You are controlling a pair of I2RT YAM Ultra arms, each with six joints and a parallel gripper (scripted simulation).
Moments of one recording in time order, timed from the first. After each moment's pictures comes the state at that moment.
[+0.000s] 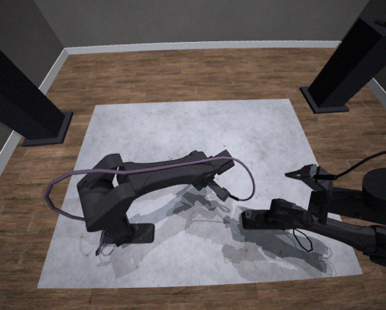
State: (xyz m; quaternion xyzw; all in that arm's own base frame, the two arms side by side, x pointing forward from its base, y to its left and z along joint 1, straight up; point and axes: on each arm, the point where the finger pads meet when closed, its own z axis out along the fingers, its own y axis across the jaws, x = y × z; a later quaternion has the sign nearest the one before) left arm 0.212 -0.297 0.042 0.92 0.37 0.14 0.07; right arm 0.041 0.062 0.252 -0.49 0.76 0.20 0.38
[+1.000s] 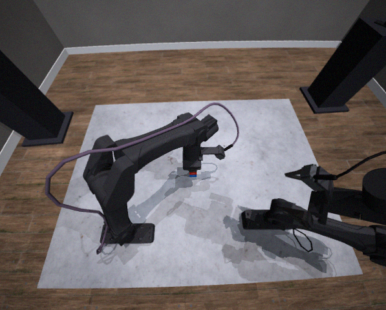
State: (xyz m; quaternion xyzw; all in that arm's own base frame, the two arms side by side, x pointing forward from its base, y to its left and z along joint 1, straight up) left arm 0.252 -0.256 0.078 0.70 0.71 0.01 -0.01; right arm 0.041 0.062 0.252 -0.49 0.76 0.20 0.38
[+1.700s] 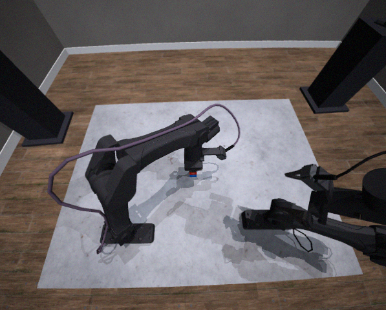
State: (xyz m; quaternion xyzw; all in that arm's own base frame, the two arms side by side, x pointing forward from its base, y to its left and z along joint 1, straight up) left arm 0.251 -0.262 0.074 0.70 0.71 0.00 -0.01; right arm 0.041 0.062 0.252 -0.49 0.76 0.20 0.38
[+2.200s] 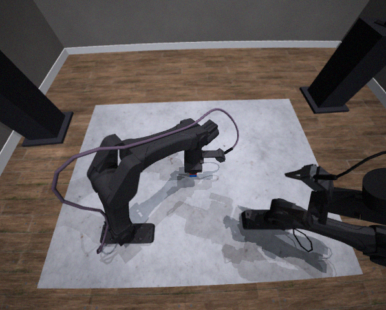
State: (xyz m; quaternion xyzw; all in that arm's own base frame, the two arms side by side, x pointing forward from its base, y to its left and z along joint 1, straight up) left arm 0.250 -0.261 0.055 0.70 0.71 0.00 -0.01; right arm 0.041 0.062 0.252 -0.49 0.76 0.20 0.38
